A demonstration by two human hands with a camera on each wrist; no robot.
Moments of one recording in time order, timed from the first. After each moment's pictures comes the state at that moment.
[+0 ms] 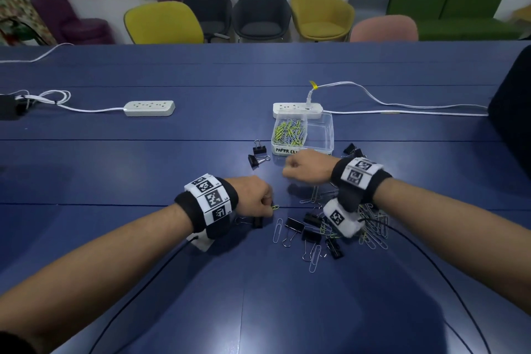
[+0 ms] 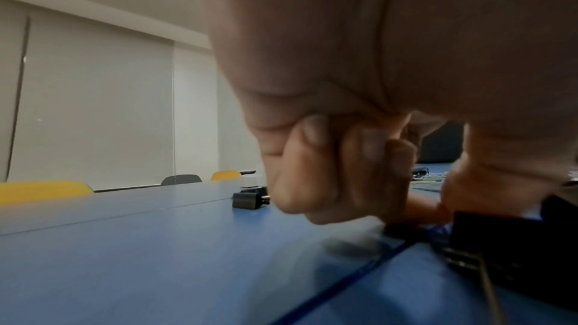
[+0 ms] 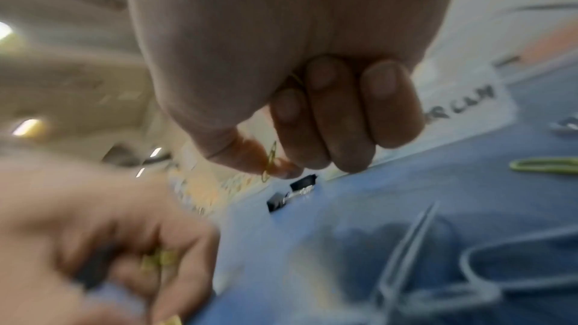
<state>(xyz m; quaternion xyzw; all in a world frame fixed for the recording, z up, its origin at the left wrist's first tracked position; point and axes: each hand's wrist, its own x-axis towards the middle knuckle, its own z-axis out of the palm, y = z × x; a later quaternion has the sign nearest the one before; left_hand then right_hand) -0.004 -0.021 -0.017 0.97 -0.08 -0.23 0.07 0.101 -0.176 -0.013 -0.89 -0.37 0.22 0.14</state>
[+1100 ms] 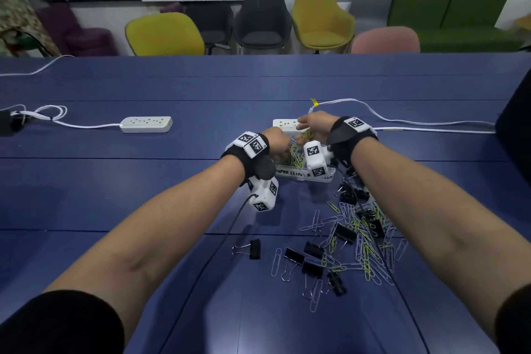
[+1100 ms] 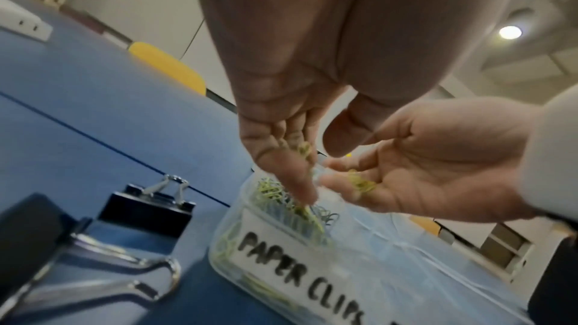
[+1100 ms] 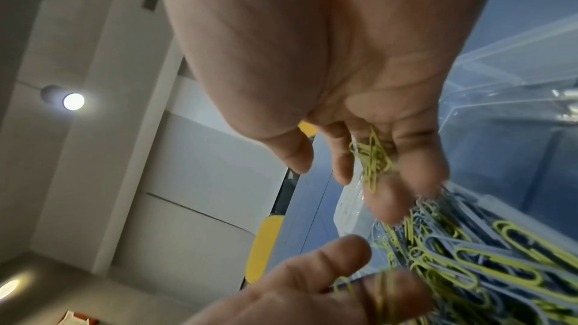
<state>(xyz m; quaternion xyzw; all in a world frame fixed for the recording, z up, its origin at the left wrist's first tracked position) 0.154 -0.029 0.014 0.93 0.14 -0.11 0.33 0.240 -0.143 0.016 -0.80 -0.04 0.27 0.54</state>
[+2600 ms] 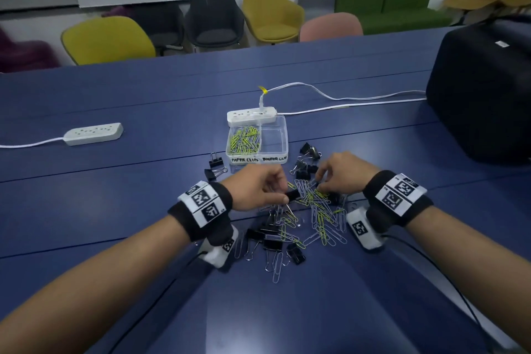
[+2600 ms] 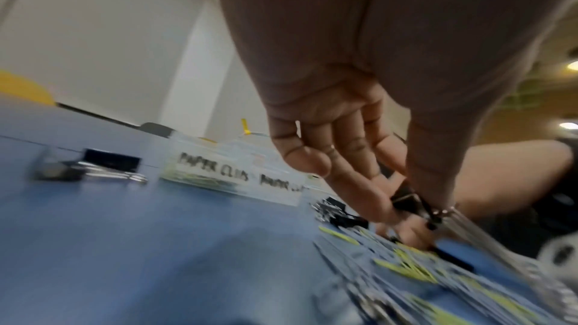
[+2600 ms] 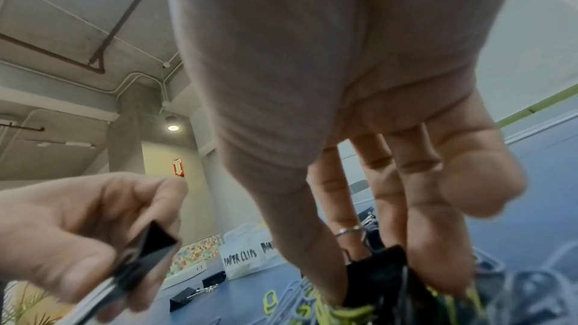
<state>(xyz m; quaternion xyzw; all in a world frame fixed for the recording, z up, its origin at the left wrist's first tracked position) 0.041 -0.085 -0.012 0.92 -0.19 -0.11 0.33 0.110 -0.317 -0.016 -0.96 -0.20 0.15 0.13</state>
